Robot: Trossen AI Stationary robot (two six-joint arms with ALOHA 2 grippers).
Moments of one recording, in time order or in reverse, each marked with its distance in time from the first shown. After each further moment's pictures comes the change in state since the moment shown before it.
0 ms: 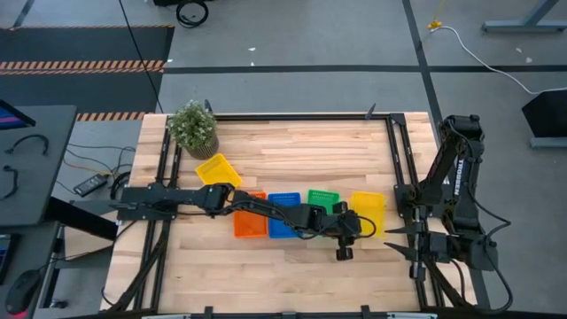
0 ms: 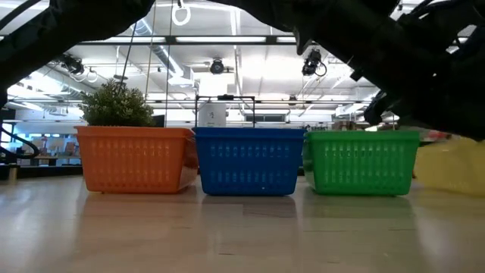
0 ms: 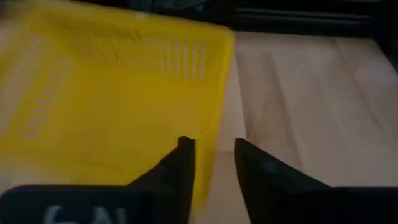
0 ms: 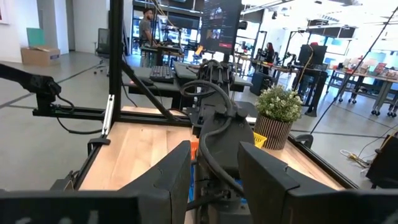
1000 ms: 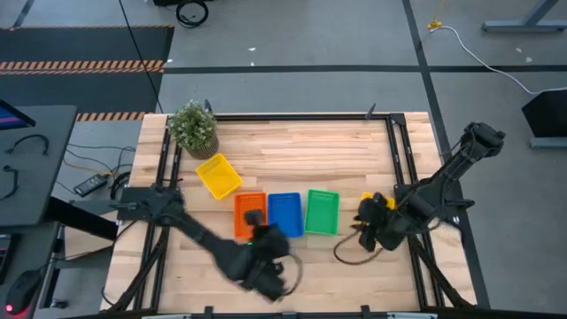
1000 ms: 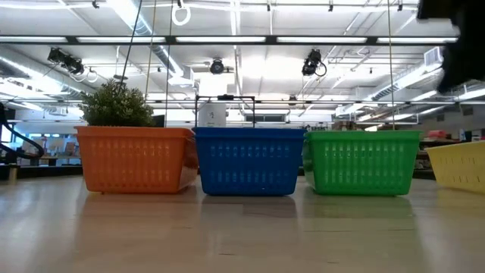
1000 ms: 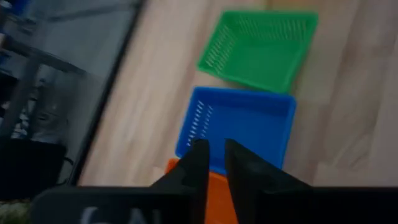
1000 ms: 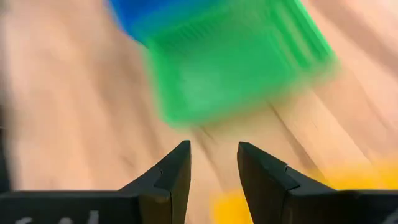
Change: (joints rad) left arm -0.385 -0.465 -0.108 -1.279 -0.735 -0.608; right arm -0.682 0.049 0.104 -0.942 -1.062 1.055
